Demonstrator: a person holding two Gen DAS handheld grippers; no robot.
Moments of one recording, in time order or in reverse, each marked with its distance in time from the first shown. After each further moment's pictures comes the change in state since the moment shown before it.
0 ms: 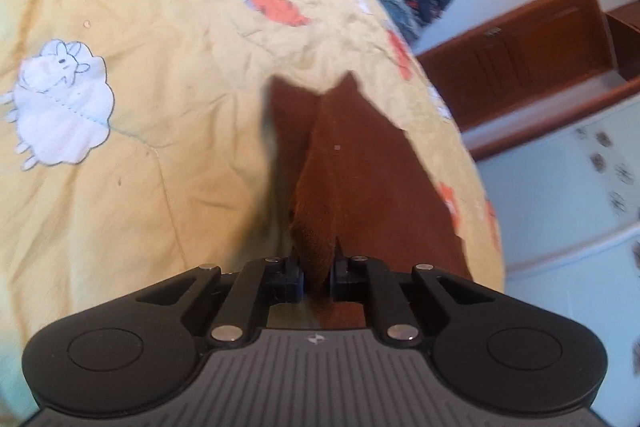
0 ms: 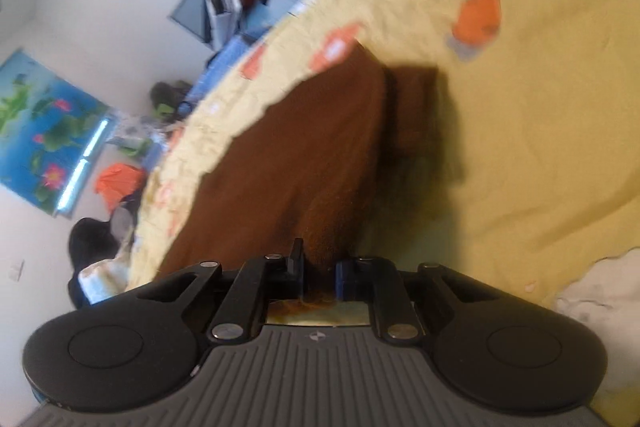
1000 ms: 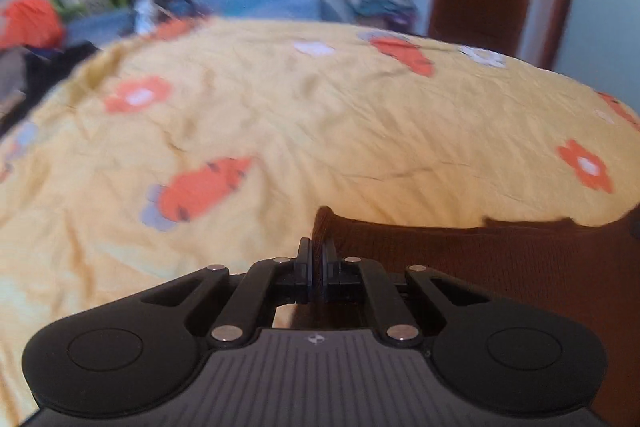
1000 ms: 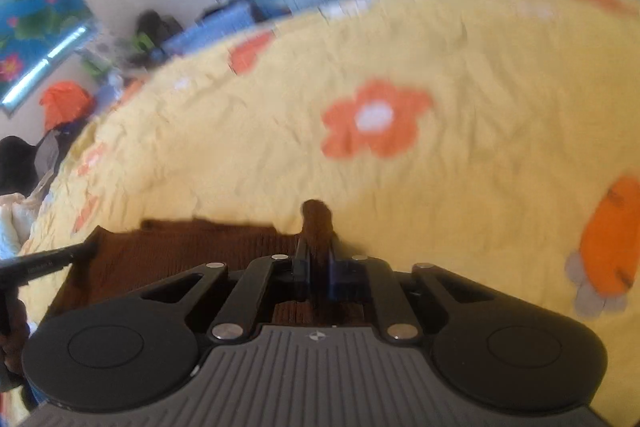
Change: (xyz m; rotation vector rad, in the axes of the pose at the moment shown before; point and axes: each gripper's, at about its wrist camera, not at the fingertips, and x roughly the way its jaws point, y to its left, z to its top) left arm 0.132 -0.089 0.062 0.710 -0.189 0.511; right arm 0.131 0.052 0.088 -0.398 -0.002 -0.190
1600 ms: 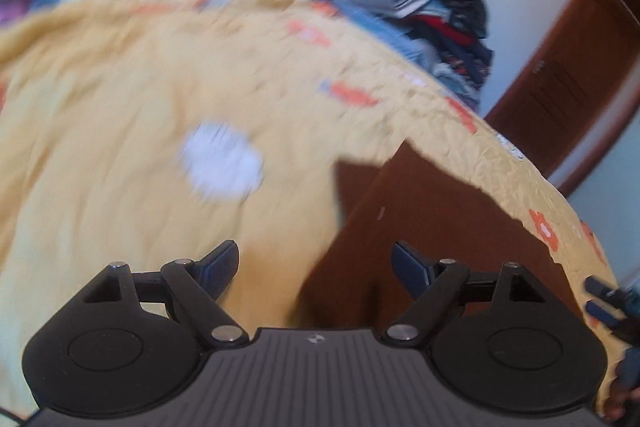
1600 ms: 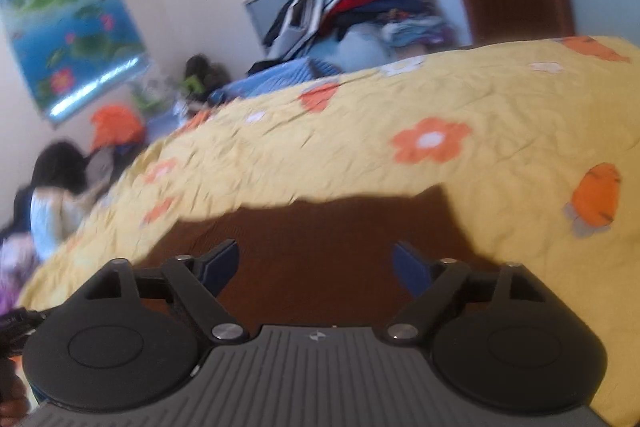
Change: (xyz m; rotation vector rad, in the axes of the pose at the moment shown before) left arm -0.160 0.082 -0.165 -0.604 -0.035 -0.089; right arm -0.075 0.052 -0.068 -0.103 -0.139 0.086
